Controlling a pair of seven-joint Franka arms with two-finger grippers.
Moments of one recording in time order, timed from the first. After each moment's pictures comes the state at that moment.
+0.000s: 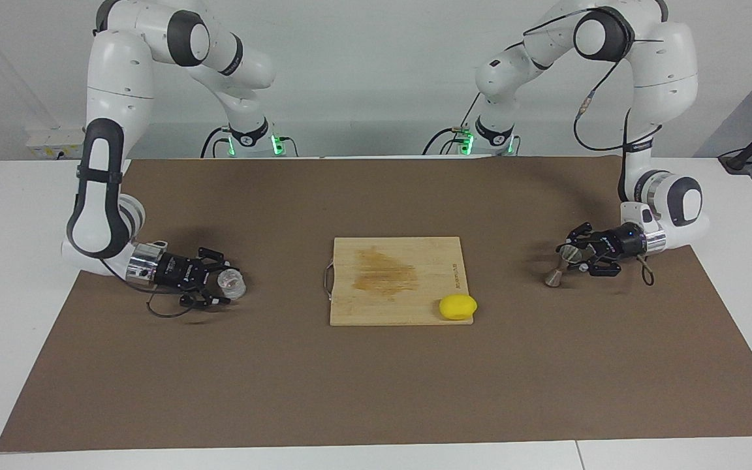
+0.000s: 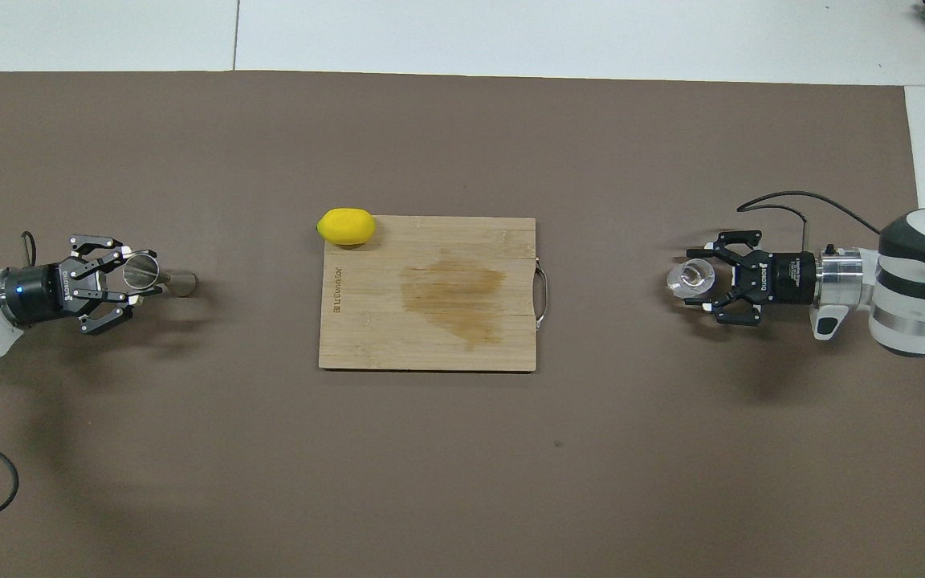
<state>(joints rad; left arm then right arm) 0.52 0.54 -0.11 -1.91 -1.29 1.45 2.48 -0.20 0.55 -0.11 -1.91 1.19 1.74 0.74</state>
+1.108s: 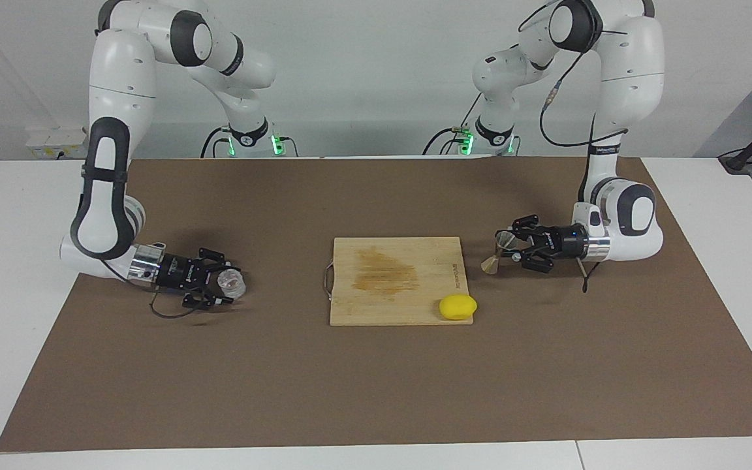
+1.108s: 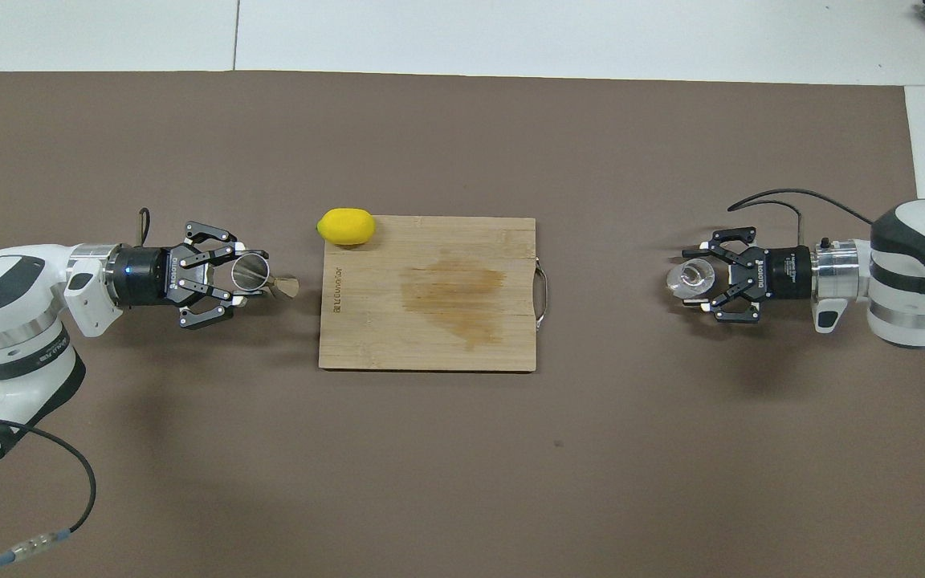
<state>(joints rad) 0.29 0.44 -0.15 -2.00 -1.39 1.48 2.42 -0.18 0.55 -0.12 -1.88 1.13 1.75 0.74</state>
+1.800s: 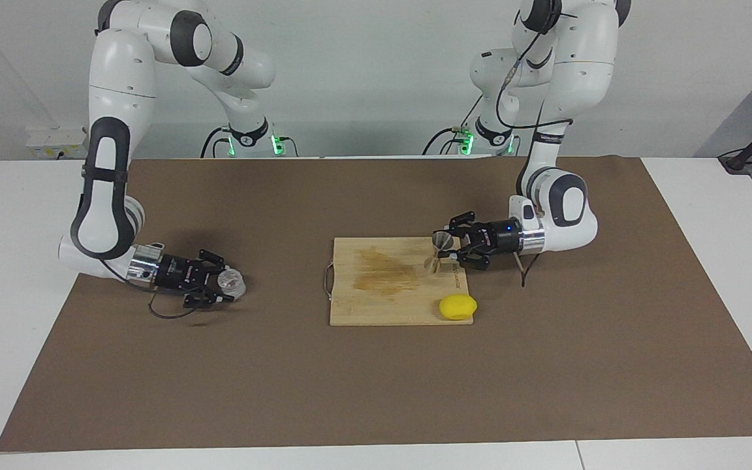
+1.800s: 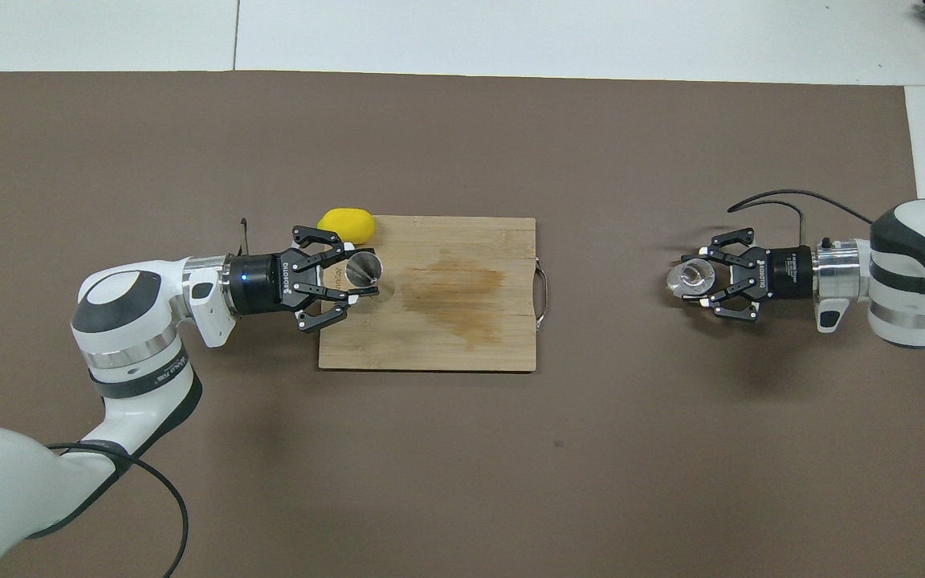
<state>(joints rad) 0.00 0.36 -0.16 -2.11 -1.70 1.74 2.41 -0.18 0.55 -0.12 -1.88 1.11 1.76 0.74</state>
